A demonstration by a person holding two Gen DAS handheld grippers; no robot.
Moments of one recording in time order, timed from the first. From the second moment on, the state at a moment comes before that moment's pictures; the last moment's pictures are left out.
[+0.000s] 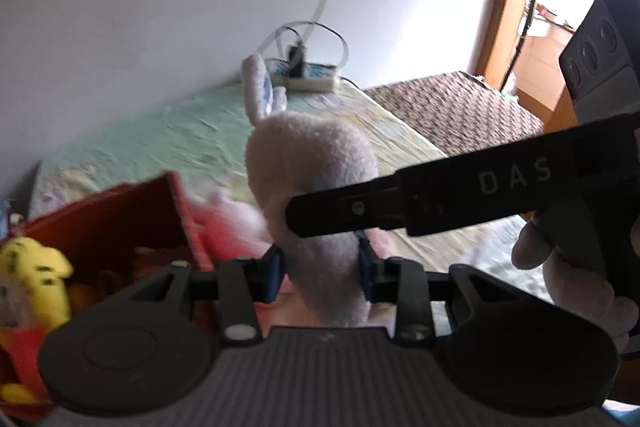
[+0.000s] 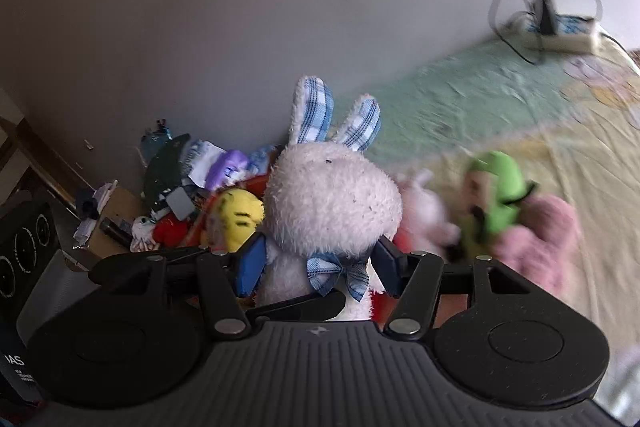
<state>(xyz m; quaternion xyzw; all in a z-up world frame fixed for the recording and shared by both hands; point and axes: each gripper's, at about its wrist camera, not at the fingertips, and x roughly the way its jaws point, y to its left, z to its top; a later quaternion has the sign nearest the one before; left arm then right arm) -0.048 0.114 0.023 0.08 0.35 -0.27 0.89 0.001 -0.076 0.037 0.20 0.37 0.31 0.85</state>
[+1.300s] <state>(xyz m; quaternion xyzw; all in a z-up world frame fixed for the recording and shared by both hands) 0.041 0.257 -0.056 0.09 0.46 -0.15 0.87 0.074 0.121 -0.038 0.14 0.52 0.30 0.79</state>
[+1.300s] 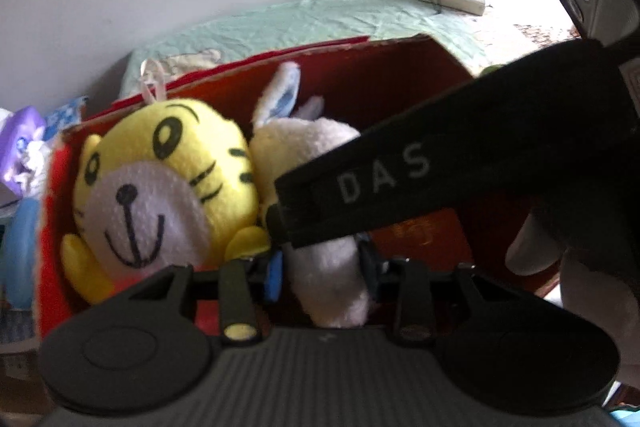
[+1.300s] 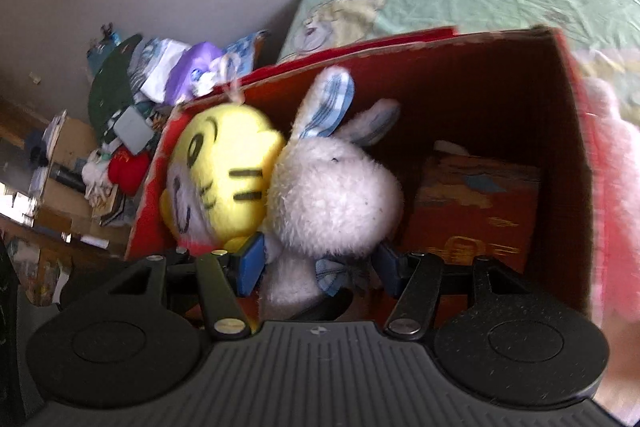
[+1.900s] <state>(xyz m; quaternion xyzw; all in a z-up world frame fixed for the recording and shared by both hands) 0.044 0.269 -0.062 0.07 0.48 -0.11 0.87 0.069 0.111 -0.033 0.17 0.49 0.30 0.80</state>
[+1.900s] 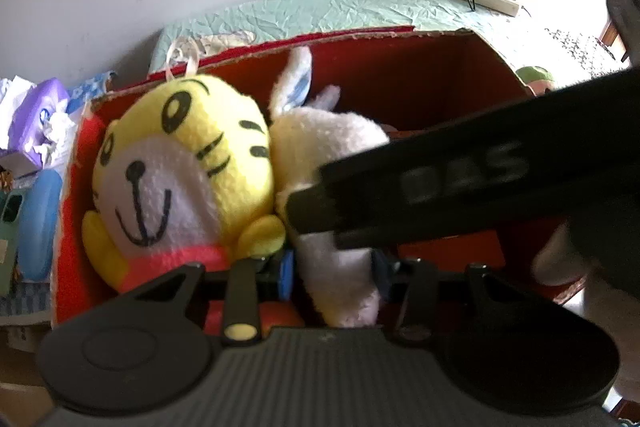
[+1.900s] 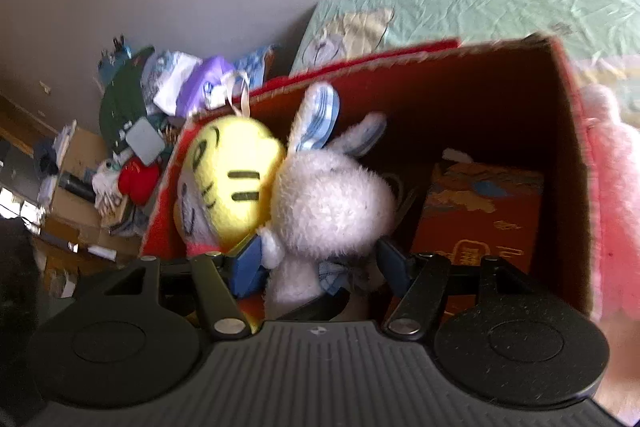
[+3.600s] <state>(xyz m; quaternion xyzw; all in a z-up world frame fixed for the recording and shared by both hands) 0.028 0.263 -0.047 0.06 0.50 -0.11 0.86 0.041 0.083 -0.028 0.19 0.43 0.26 0.84</state>
